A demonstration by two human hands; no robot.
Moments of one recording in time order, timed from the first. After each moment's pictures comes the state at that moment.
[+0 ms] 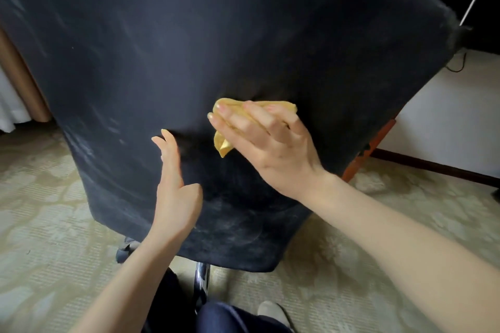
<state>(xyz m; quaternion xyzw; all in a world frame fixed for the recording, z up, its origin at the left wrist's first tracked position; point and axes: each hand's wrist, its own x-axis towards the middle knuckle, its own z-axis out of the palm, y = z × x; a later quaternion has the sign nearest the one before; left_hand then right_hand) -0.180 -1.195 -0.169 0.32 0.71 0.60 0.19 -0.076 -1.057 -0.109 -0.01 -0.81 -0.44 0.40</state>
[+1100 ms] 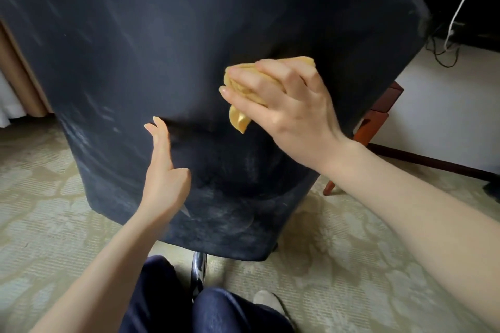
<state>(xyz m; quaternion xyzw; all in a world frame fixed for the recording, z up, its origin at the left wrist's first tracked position) -0.188 -1.198 -0.168 0.32 0.74 0.57 0.18 -0.054 -1.061 -0.058 0.03 -0.80 -0.44 0.41</state>
